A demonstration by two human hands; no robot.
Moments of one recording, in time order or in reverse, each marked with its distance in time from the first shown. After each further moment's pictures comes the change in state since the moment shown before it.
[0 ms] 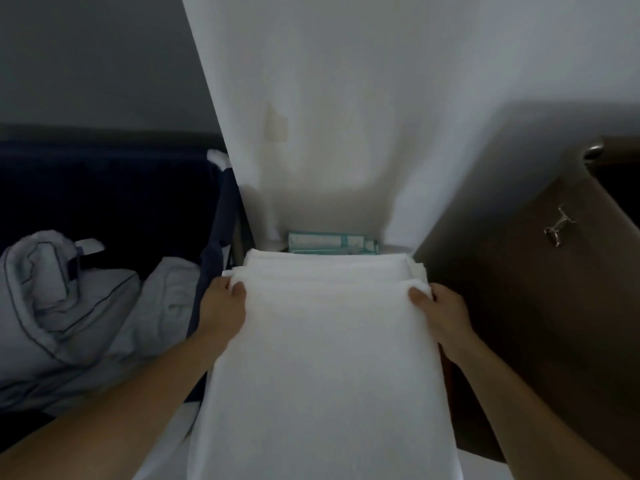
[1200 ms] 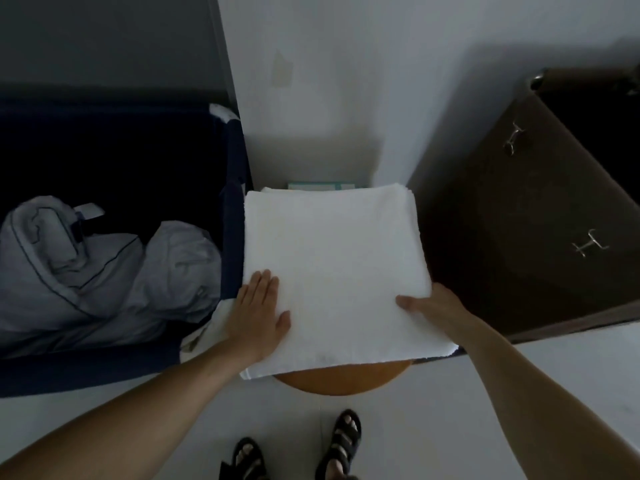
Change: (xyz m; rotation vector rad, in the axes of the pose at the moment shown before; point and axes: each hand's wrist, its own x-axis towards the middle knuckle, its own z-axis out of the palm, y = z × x) left_hand -0.113 -0.133 -0.016 0.833 -0.378 0.604; right_hand -0.136 0.087 0.000 -0.197 -0.095 0.239
